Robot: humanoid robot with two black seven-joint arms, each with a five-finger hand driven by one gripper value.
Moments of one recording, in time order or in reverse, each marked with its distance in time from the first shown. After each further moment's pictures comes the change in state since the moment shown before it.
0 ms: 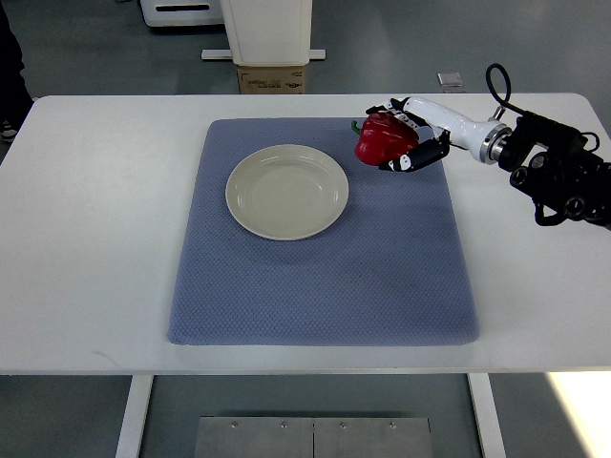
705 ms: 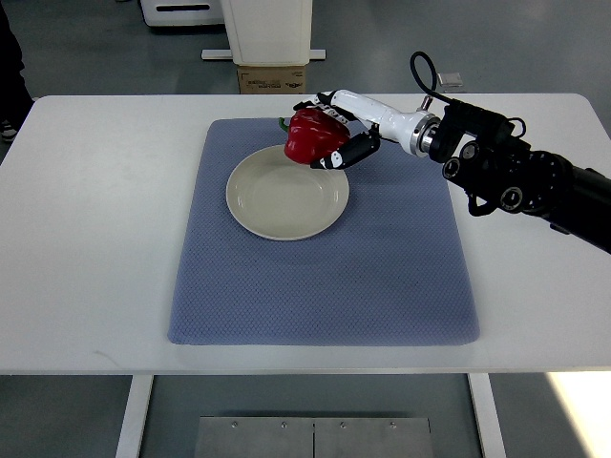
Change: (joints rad) left arm 0.000 0.000 0.000 0.000 0.000 0.000 0.000; right arm 0.058 0.157 0.027 0.011 0.005 0.008 -0.060
